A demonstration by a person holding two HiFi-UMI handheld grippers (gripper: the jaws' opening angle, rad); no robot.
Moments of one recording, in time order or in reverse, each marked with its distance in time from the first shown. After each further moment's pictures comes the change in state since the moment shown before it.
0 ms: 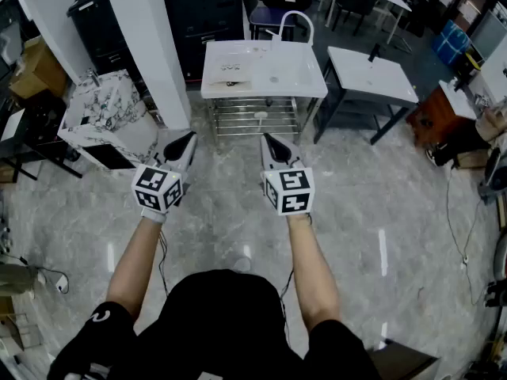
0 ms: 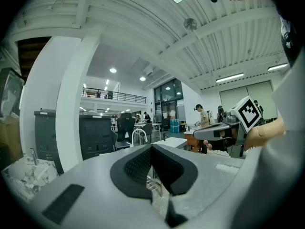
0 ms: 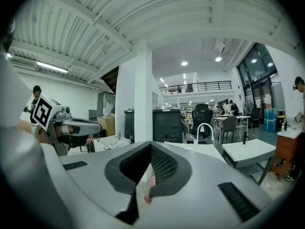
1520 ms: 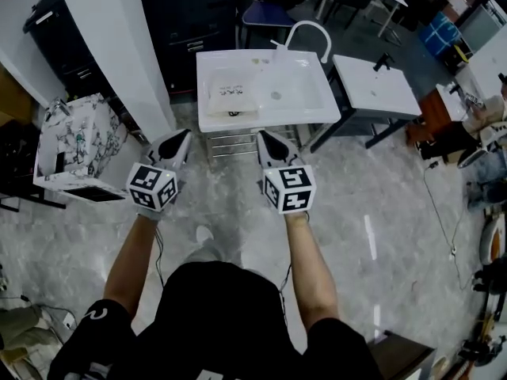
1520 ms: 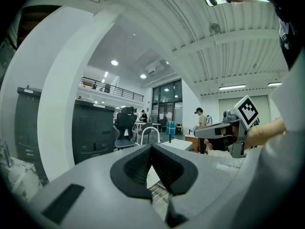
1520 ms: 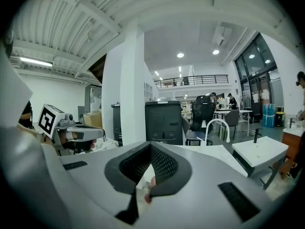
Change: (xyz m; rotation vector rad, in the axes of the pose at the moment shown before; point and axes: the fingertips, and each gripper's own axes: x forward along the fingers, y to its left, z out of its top) left arm 0.186 0.258 -0.027 -0.097 -0.002 -0.117; right arm 0.296 -0.039 0.023 0.035 0.077 -0.065
